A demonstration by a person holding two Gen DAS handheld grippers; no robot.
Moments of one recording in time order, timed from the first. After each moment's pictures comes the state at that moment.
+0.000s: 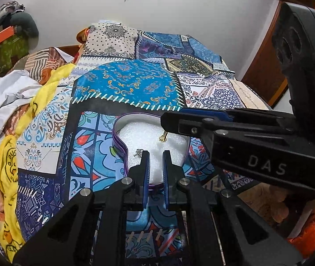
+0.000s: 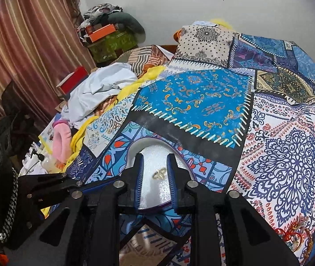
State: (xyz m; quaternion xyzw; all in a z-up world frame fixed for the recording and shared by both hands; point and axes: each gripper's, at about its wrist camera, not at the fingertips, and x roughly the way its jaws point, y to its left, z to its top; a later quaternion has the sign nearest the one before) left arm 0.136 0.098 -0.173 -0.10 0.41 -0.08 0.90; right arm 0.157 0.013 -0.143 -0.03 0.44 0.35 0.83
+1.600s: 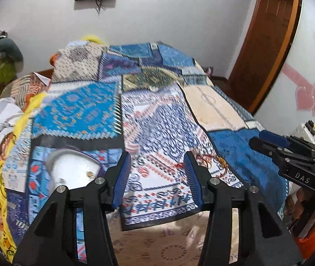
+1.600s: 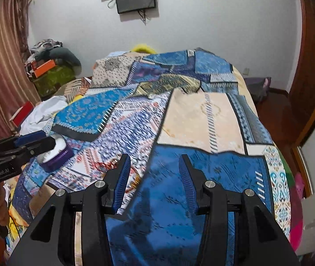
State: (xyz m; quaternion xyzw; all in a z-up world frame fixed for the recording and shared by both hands) left arm 0.150 -0.031 -0.122 -0.05 0.39 -0.11 0.91; right arm 0.119 -0.205 -0.103 -0.01 0.38 0.16 0.91
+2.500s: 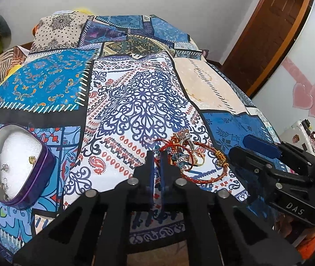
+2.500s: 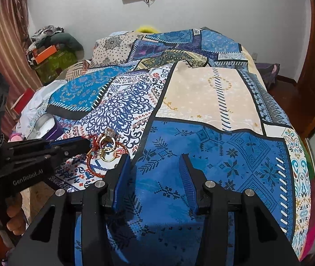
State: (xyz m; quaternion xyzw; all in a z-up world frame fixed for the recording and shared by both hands) left arm 0.185 -0.066 -0.176 -0.09 0.45 -0.14 0.88; right arm 0.131 -0.205 -0.141 -0.01 0.42 0.18 0.89
